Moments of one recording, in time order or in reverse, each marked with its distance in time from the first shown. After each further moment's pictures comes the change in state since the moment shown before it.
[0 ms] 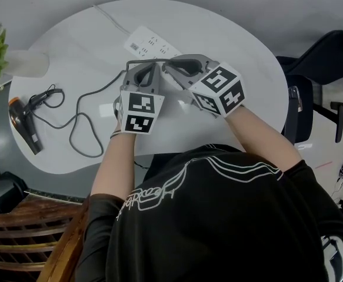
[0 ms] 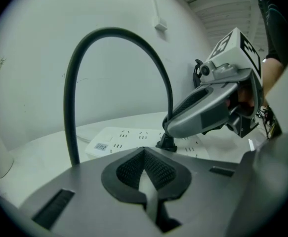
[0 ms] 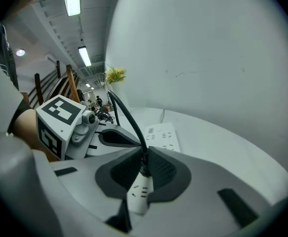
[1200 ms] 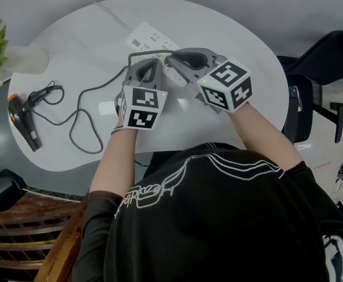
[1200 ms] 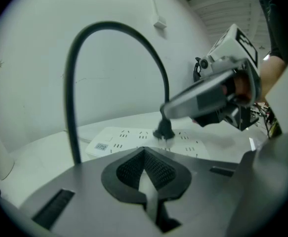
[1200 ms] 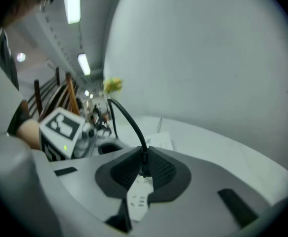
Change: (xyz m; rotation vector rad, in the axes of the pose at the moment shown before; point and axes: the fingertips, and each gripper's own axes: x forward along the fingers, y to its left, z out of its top) left arm 0.004 -0.003 0.002 0.006 0.017 0.011; right arm -0.013 -0.011 0.014 0.017 -0.069 -0.005
